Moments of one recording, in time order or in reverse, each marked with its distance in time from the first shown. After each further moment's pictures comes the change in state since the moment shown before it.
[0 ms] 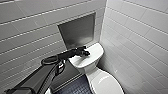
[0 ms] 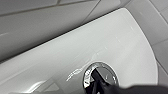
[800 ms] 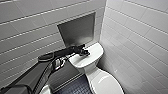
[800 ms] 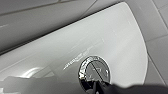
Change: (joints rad) left arm -0.050 -0.071 0.092 -0.119 0.127 -0.004; right arm 0.000 0.019 -0.032 -0.002 0.000 0.000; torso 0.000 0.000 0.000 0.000
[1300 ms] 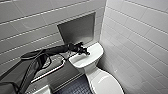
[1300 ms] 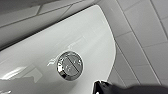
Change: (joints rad) left arm -0.051 -0.214 0.384 -0.061 0.009 -0.007; right arm 0.000 0.000 -0.002 0.000 0.000 0.000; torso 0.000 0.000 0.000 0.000
